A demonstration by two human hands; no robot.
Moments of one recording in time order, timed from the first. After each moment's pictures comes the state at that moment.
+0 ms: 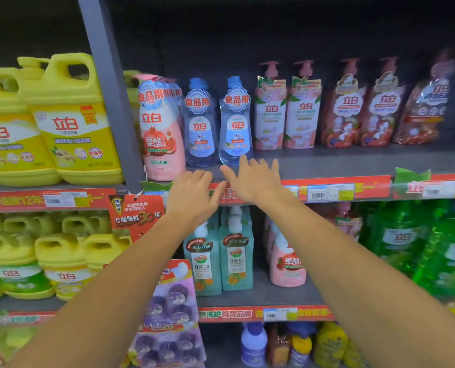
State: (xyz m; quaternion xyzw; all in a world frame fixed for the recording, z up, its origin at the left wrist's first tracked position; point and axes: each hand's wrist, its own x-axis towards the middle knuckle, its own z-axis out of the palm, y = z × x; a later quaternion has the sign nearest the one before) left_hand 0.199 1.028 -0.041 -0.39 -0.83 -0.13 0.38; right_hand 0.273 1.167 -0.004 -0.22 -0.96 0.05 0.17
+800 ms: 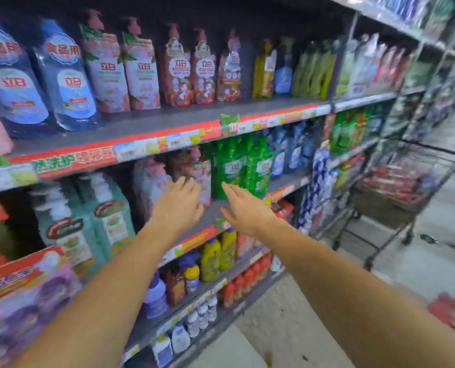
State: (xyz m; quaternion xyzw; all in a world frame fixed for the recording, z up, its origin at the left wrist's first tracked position) left_hand 0.364 1.104 -0.122 -0.70 -0.68 -0.07 0.22; right_hand 0.548 1.170 -0.119 -0.36 -0.93 0.01 0.11
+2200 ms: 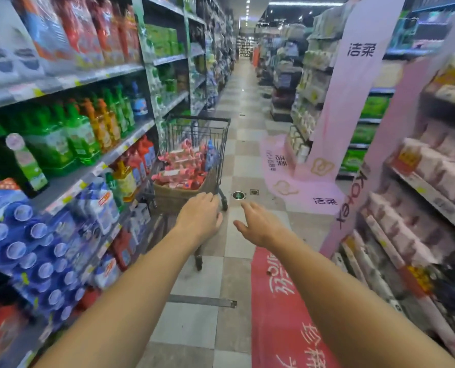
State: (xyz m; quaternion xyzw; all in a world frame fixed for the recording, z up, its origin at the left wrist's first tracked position) left_hand 1.178 1.614 -0.187 -0.92 -0.36 -0.13 0.06; right_hand 1.331 1.533 -0.195 -0.77 -0.62 0.07 0.08
